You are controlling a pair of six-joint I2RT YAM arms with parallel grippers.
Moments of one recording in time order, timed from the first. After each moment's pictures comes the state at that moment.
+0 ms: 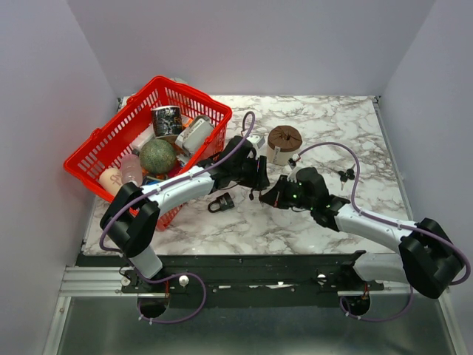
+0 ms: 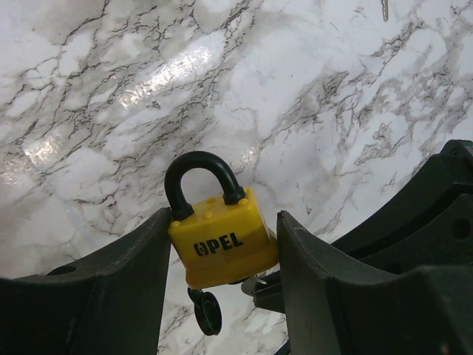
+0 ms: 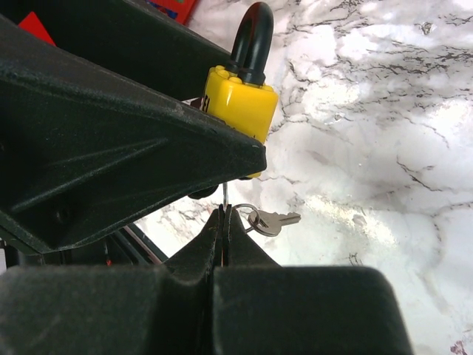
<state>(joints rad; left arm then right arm) -0.76 1.64 1.13 -0.18 0.19 -0.49 0.67 1.23 0.54 0.20 -0.19 0.77</state>
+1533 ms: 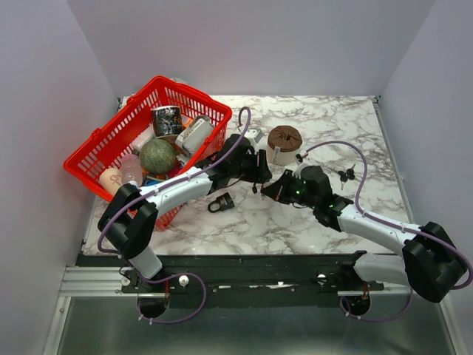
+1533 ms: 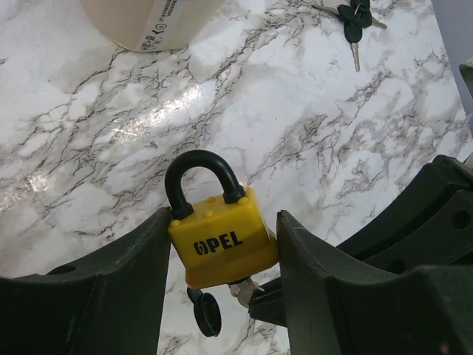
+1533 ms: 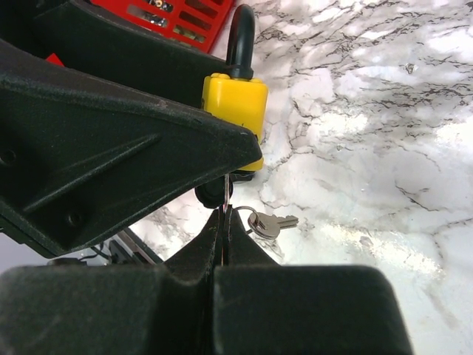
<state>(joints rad) -0.75 1.62 1.11 -0.06 0.17 -0.53 0.65 1.21 0.54 0.25 -0.13 0.84</state>
